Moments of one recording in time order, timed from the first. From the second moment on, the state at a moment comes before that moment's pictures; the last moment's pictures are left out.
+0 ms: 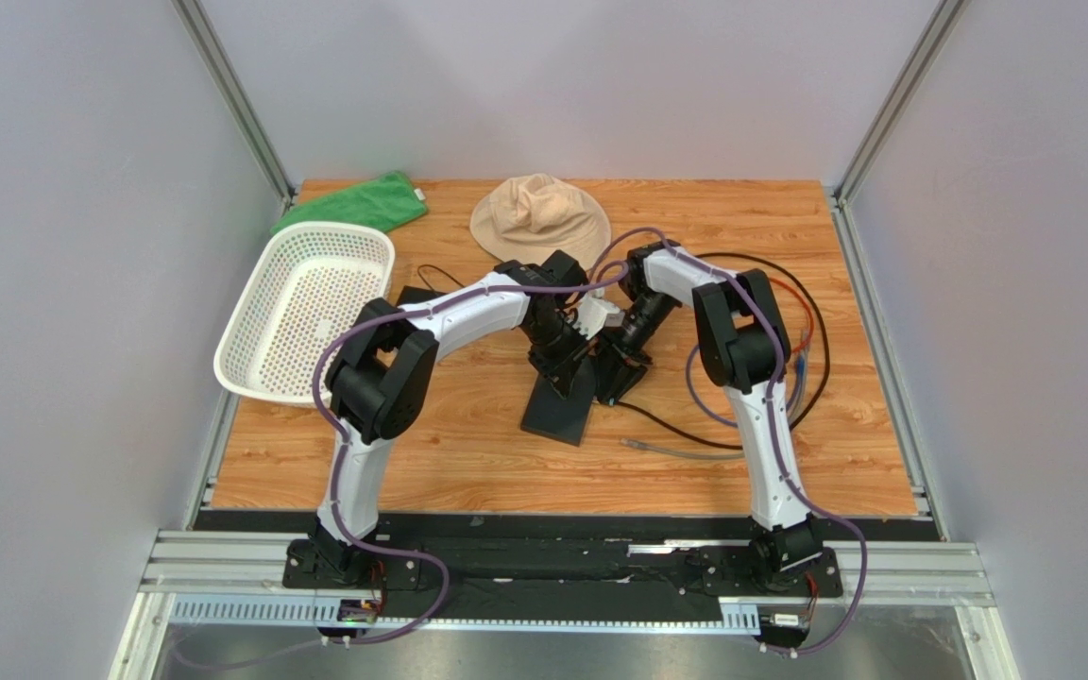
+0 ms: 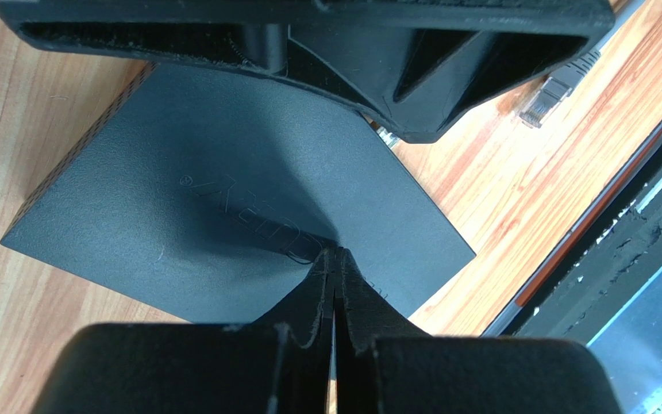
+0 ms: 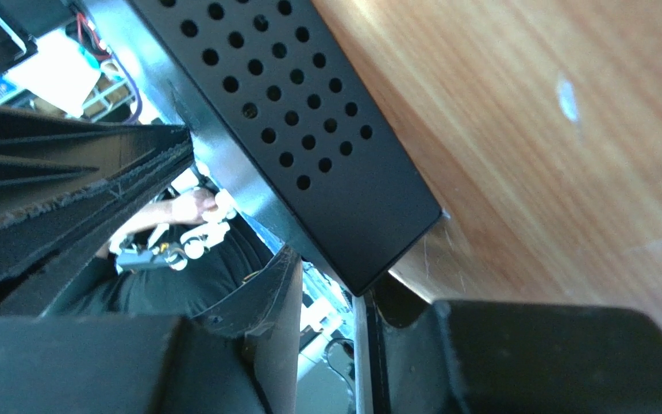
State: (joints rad) left arm -0.71 2.10 1.60 -0.84 0.44 0.19; right arm 0.36 2.44 1.82 -1.38 -0.78 -0.27
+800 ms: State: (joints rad) left arm -0.73 2.10 1.58 -0.78 0.49 0.16; right arm 0.27 2.19 1.40 -1.09 -0.86 -0.16
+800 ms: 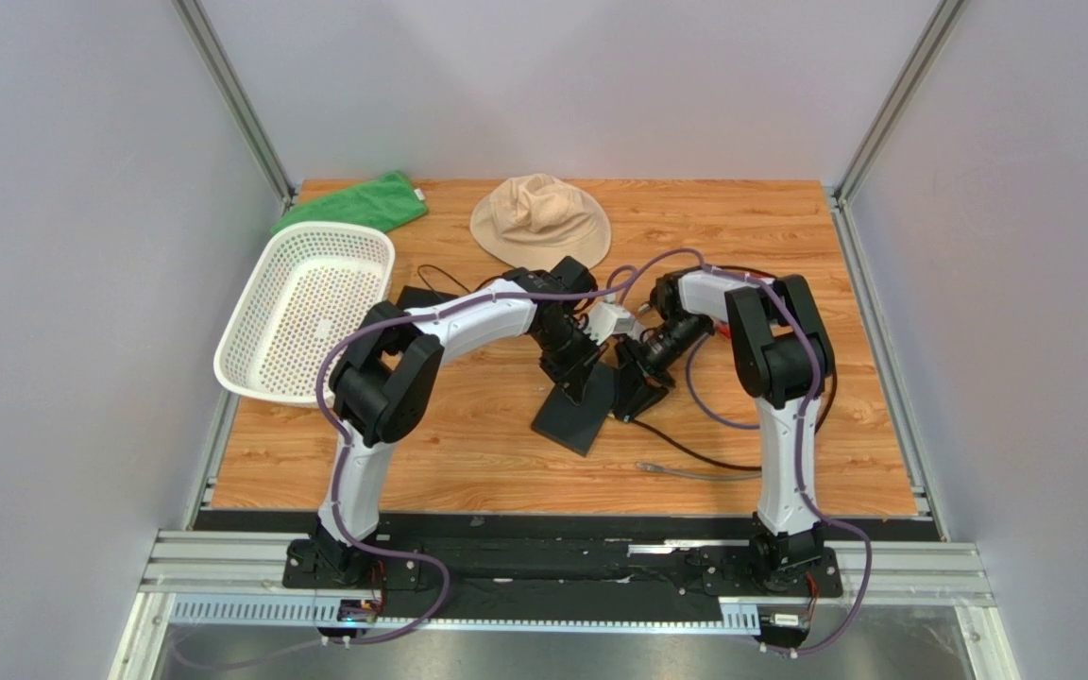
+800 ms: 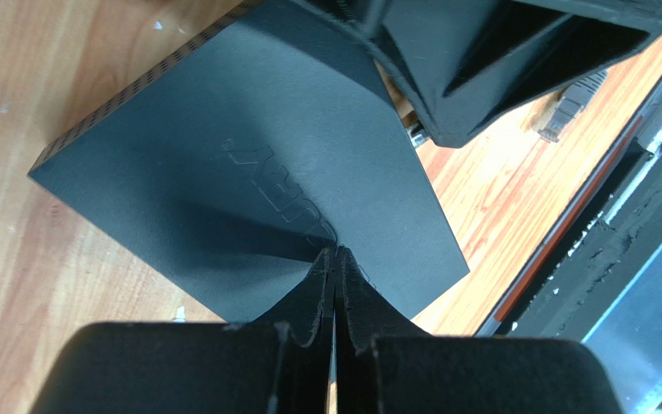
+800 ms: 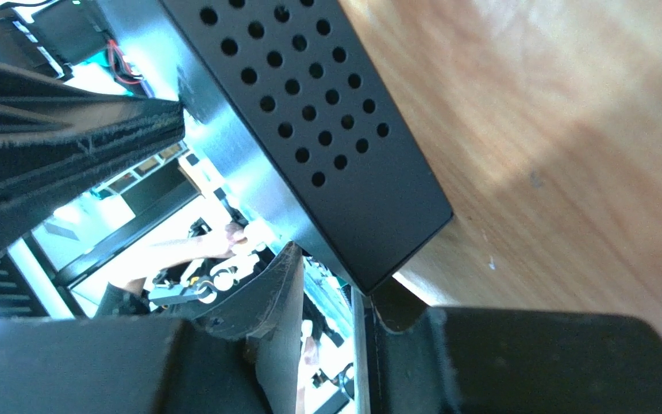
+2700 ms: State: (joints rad) left arm -0.70 2.08 1.60 -0.84 0.35 0.20; right arm 0.37 2.36 1.70 -1.19 -0.80 -0.07
